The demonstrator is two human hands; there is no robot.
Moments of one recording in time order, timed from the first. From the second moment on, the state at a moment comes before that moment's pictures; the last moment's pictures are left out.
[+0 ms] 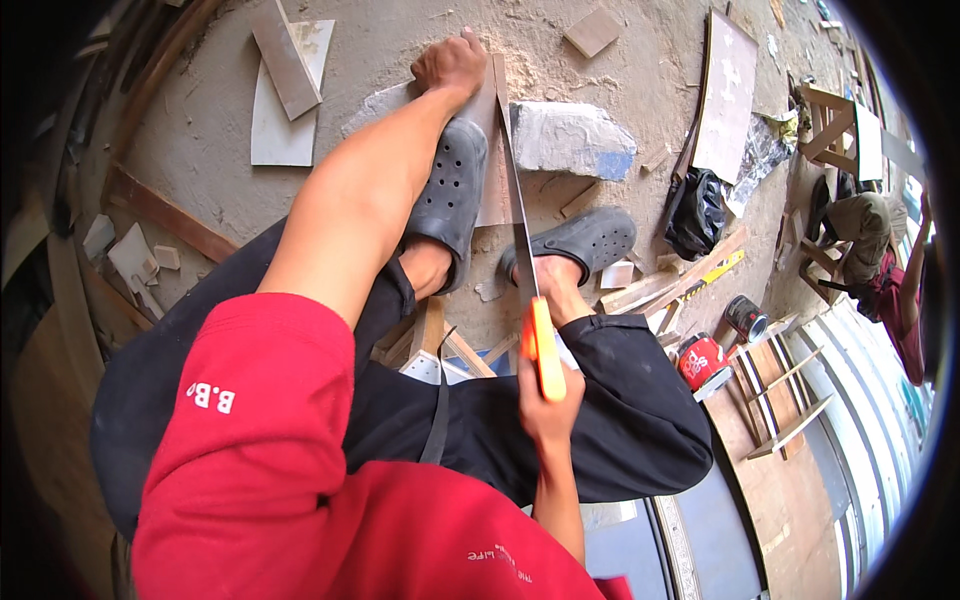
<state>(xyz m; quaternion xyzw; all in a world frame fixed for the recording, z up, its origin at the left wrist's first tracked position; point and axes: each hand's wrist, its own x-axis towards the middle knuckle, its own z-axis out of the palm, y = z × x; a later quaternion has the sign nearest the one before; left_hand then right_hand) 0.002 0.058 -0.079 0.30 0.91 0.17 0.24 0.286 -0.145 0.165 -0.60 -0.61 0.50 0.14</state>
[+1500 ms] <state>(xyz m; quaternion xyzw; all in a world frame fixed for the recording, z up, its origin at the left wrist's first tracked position) 0.002 0.063 -0.074 0.30 0.91 0.18 0.24 0.302 -0.153 0.060 -0.51 -0.68 0.47 0.22</state>
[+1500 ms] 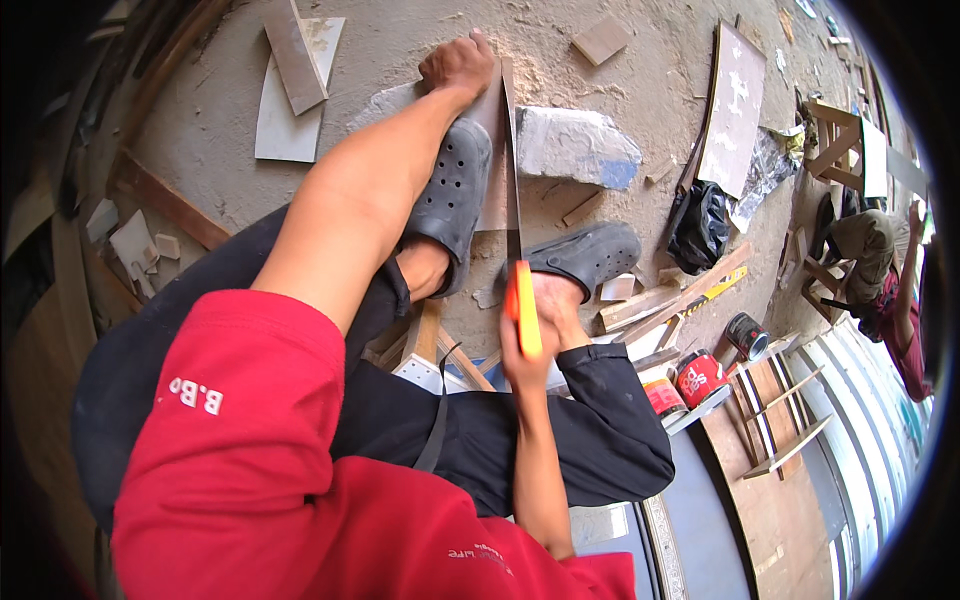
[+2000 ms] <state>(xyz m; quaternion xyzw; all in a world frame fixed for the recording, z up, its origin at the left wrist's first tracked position) 0.003 0.058 -0.104 0.29 0.91 0.19 0.21 0.289 -0.142 0.127 -0.61 -0.59 0.51 0.14</state>
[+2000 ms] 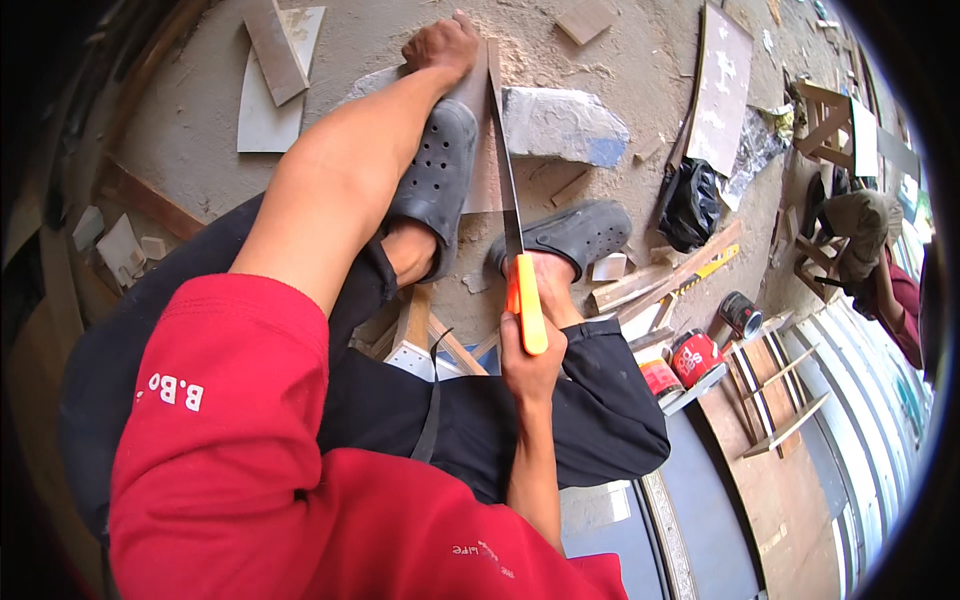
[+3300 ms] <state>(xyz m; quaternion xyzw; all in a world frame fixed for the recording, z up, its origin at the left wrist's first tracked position) 0.005 0.064 -0.079 0.28 0.91 0.15 0.25 0.247 -0.107 0.179 -0.62 -0.62 0.45 0.15</state>
